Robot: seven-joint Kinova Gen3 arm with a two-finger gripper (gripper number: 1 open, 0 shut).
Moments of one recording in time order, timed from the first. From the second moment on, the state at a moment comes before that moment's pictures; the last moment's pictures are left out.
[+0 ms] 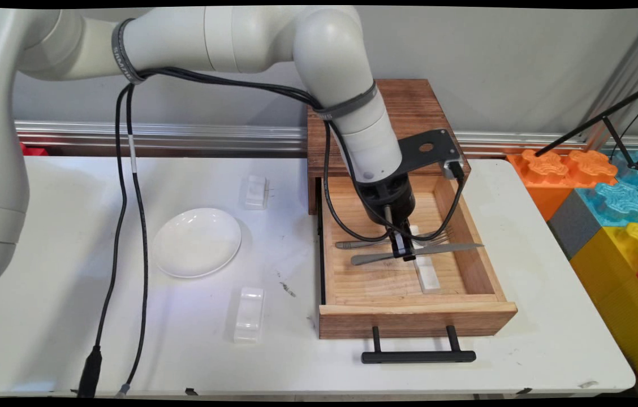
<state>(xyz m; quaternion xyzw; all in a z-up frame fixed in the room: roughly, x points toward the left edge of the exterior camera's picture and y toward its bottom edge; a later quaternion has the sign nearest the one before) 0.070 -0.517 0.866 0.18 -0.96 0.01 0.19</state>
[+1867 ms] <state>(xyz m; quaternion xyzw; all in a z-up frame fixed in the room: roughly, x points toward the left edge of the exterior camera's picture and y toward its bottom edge) 0.077 -0.517 0.813 0.20 -0.96 -0.01 0.18</state>
